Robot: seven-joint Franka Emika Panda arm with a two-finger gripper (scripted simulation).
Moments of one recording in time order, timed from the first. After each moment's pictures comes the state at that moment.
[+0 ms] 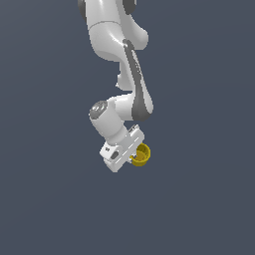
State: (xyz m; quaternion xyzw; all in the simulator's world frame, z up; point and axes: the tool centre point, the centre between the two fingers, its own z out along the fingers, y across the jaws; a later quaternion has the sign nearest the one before) arm 0.051 0.021 0.072 -0.89 -0.39 -0.15 0.15
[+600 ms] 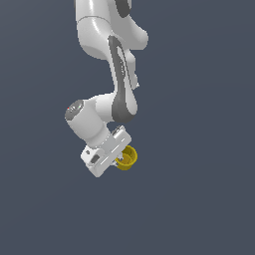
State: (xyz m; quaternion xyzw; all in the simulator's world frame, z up) arm 0.076 -0.039 0.095 -0.89 -0.39 -0.15 0.15
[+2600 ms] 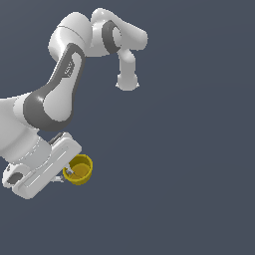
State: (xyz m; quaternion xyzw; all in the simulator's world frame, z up) arm 0.155 -0.209 0.160 -0.89 -0.39 -0.15 0.15
